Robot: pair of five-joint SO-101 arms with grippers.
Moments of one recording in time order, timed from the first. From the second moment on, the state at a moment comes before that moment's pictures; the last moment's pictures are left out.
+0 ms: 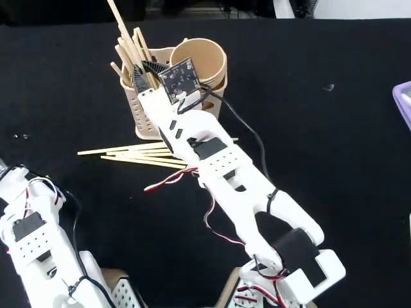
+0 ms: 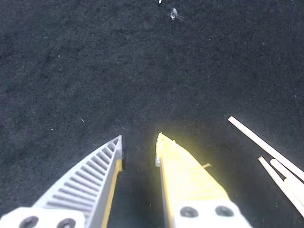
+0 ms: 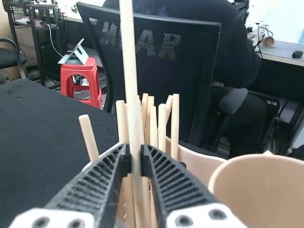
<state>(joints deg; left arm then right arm) -42.5 -58.8 78.1 33.8 9.5 -31.0 -6.5 36.2 -15.4 5.1</state>
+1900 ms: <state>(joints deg) -31.6 -58.4 76.6 37.8 1.4 -30.0 -34.6 71.7 24.3 13.0</state>
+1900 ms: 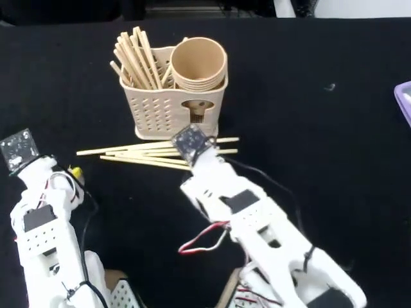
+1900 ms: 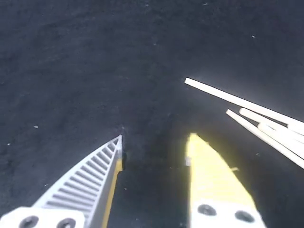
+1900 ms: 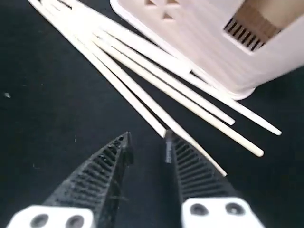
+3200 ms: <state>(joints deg) -31.5 -58.4 76.6 36.7 1.4 -29.0 -9.1 56.9 25.2 33.3</state>
